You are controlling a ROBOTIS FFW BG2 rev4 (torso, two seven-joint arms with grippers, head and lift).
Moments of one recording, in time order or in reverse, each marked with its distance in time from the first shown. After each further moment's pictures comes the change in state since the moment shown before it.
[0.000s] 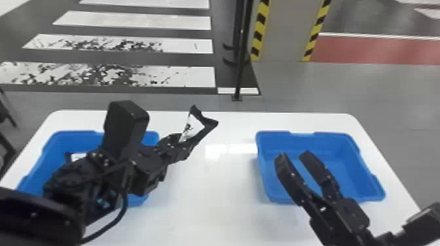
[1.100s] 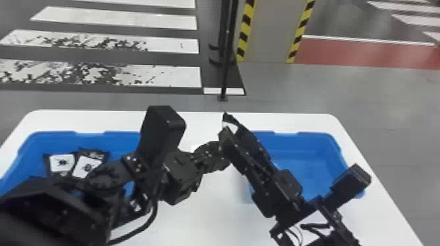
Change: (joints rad) left arm -0.087 0.024 -0.182 0.071 0.157 -0.080 0.004; right arm -0.208 -0.071 0.197 0.087 -0.090 0.037 -0.035
